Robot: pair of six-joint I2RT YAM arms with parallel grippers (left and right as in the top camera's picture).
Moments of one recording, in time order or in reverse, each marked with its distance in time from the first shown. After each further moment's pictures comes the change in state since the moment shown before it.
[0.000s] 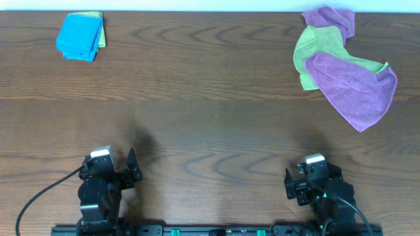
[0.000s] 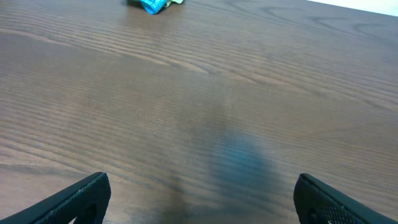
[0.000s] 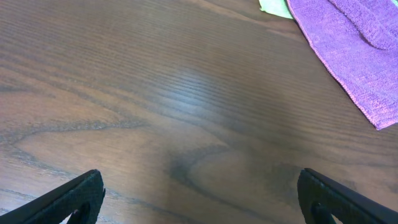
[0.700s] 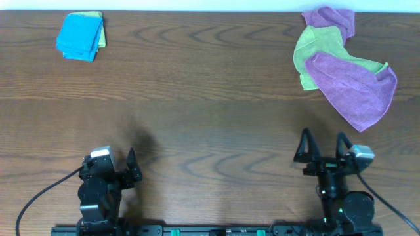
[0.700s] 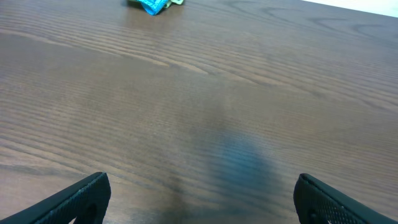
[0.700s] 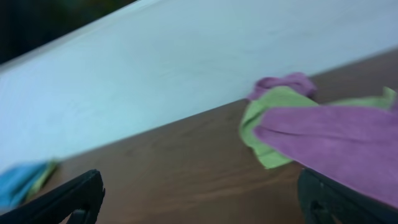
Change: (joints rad) left arm 0.000 -0.003 0.000 0.000 0.000 0.000; right arm 0.000 -0.002 -0.013 0.638 0.100 0.625
